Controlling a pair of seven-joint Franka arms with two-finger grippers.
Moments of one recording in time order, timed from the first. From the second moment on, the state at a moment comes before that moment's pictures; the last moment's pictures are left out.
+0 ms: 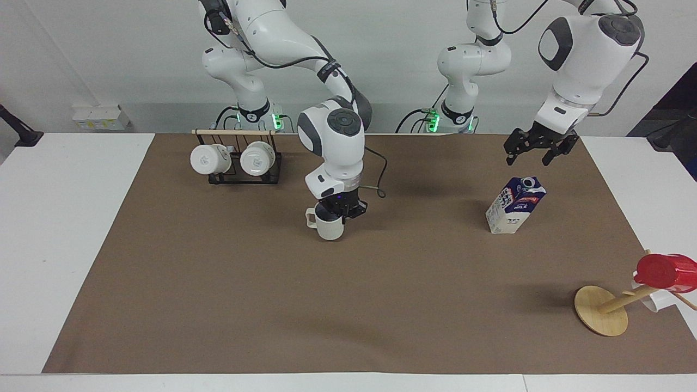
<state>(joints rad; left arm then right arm) 0.07 -0.17 -0.10 -2.00 -0.05 1.86 0.05 0.49 0.41 0.07 -1.70 -0.09 2.15 0.89</state>
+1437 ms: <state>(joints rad) 0.09 -0.10 -0.10 -2.12 -0.05 2.09 0.09 0.17 0.06 0.05 -1.66 -0.09 1.88 0.56</state>
